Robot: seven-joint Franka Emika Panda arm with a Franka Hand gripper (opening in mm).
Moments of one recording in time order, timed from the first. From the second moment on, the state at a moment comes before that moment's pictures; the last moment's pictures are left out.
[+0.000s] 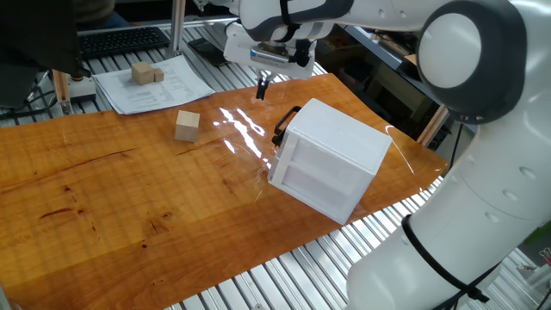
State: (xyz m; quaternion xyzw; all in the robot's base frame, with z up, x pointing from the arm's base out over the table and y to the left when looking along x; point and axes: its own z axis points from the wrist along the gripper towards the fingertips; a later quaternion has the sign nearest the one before) arm 0.546 -0.077 0.279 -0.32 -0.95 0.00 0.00
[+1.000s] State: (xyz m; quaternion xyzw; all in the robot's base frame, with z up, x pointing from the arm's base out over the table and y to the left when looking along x) arm 0.560 -0.130 0.252 -0.37 -0.93 0.01 0.00
